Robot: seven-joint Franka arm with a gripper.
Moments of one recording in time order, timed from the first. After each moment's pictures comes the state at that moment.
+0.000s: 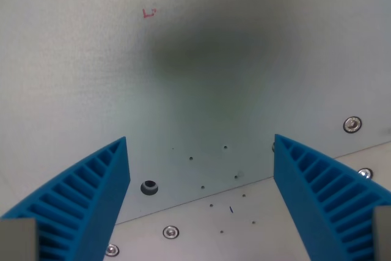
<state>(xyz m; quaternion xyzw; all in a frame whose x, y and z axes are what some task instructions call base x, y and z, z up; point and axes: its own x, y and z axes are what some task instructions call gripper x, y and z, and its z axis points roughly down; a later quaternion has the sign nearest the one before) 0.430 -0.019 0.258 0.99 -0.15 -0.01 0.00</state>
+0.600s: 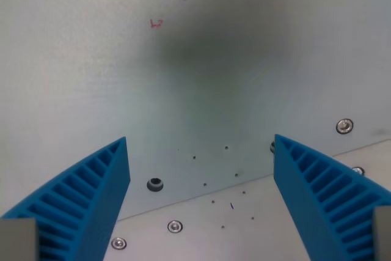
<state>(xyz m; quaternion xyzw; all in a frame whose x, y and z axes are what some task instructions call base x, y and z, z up) 0.437 -0.019 0.288 0.99 -0.15 0.00 0.00</state>
